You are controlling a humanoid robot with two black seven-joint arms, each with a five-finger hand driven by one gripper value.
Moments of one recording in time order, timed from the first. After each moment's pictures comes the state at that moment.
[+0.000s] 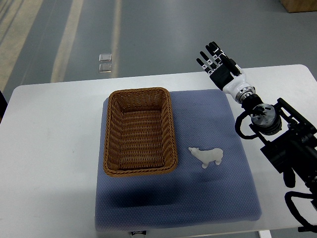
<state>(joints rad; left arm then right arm) -0.02 0.00 -0.22 -0.21 0.01 -0.02 0.10 0.65 -0.05 1.15 0.76 -0.05 0.21 0.07</state>
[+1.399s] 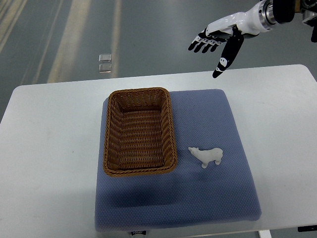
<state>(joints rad) -0.02 0.00 -0.22 -0.28 0.01 -0.02 0.10 1.74 -0.62 -0.23 1.17 -0.63 0.57 -0.14</state>
